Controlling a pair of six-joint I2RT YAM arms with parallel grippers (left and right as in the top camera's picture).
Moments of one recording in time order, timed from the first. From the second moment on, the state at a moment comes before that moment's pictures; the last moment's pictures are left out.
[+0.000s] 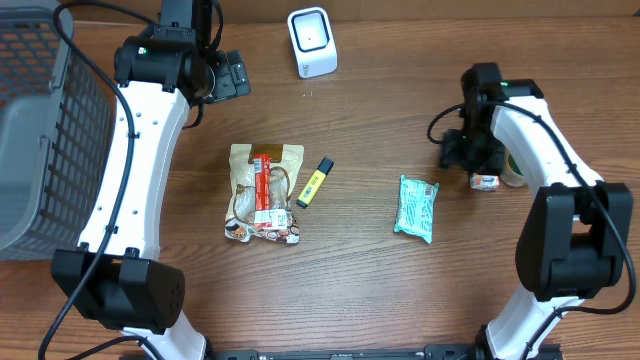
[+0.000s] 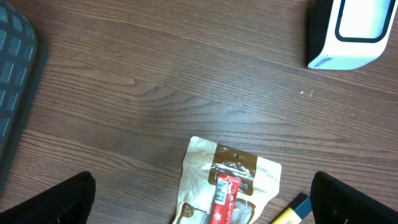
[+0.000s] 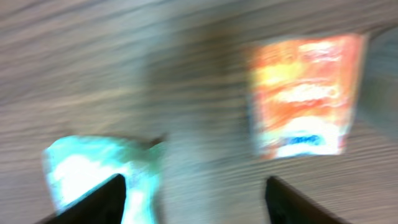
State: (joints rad) left arm -0.14 1.84 1.93 -1.16 -0.15 -0.41; right arm 0.06 1.94 1.49 -1.14 0.01 0.23
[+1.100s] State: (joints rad) left arm -0.14 1.84 1.93 -1.16 -0.15 -0.41; right arm 0.27 1.94 1.49 -0.93 -0.25 0.33
